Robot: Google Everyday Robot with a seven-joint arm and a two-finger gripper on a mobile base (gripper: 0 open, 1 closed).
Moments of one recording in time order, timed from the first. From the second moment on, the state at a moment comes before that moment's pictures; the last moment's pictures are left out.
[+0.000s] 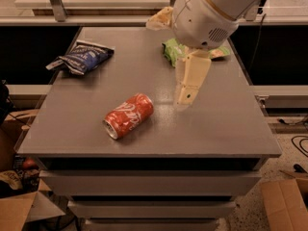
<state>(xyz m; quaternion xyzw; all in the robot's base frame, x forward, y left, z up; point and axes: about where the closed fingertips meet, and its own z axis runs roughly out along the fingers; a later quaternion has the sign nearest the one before) 0.467 -0.019 0.989 -0.79 0.55 0.08 0.27</state>
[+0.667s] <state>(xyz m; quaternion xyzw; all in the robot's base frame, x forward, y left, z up) 0.479 0.052 0.952 -0.83 0.46 0.15 0.28</state>
